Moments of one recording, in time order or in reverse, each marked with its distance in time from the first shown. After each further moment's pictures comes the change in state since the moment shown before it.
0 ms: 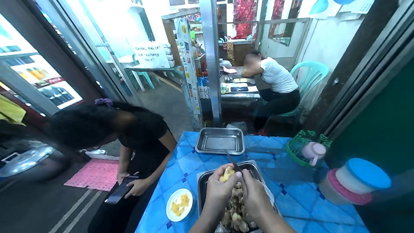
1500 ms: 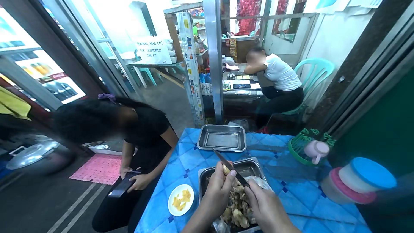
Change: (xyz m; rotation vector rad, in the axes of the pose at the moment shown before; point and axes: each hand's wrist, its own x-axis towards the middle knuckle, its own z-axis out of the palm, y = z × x) left_hand 0.000 0.023 -0.012 0.361 -0.247 0.215; right_hand -0.027 0.013 -0.018 -0.079 0.007 -0.139
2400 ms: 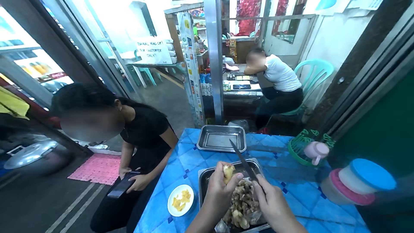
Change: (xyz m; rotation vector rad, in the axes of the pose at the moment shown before) left_hand 0.001 -0.002 0.009 0.108 0.162 0.024; right_hand 0.009 0.032 0.007 0.153 0.167 0.007
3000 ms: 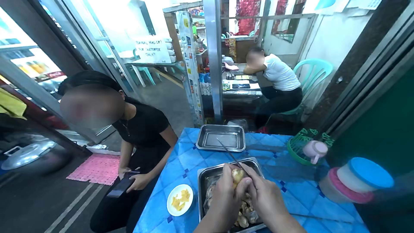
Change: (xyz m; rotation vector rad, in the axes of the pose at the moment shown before) left_hand -0.010 0.015 0.017 0.246 0.024 0.264; right_hand 0.006 -0.038 0.000 -0.237 0.132 -0.122
